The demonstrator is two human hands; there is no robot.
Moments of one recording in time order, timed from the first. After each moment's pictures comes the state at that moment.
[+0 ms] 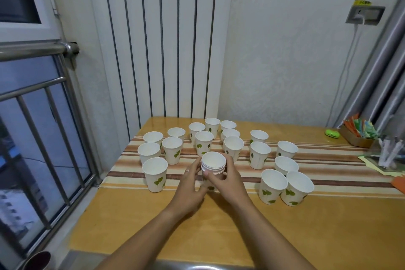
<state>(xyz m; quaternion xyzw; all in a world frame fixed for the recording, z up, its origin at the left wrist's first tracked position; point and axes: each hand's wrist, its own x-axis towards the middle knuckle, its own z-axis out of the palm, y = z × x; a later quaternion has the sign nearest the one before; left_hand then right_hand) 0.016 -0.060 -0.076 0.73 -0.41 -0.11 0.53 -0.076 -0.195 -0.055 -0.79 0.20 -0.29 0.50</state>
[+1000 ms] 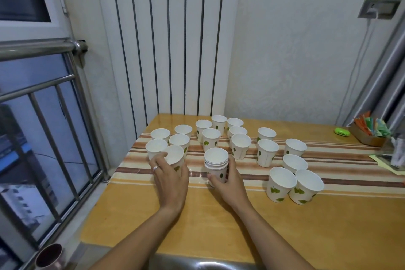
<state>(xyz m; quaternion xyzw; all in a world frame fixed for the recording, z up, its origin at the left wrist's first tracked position) 0.039 -0.040 -0.075 0.81 -0.16 0.17 0.53 -0.067 -0.182 -0.077 -0.79 0.21 -0.29 0.49</state>
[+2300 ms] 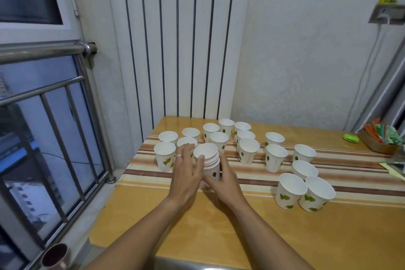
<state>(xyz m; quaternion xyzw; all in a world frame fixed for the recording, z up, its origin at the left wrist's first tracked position) 0.050 -0.042 -0.050 0.78 -0.32 0.07 0.53 -0.043 -0.157 -0.057 -0.82 0.16 -0.28 0.48</state>
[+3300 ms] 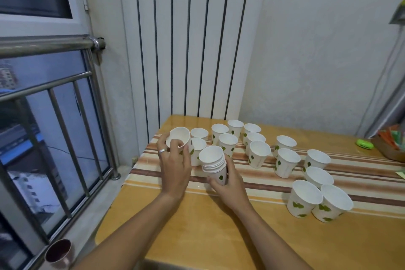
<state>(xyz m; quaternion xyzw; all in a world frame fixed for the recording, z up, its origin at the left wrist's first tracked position) 0.101 -0.023 -0.046 0.75 -0.26 0.27 0.54 -0.023 -0.155 -0.066 -0.83 0.17 -0.28 0.45</state>
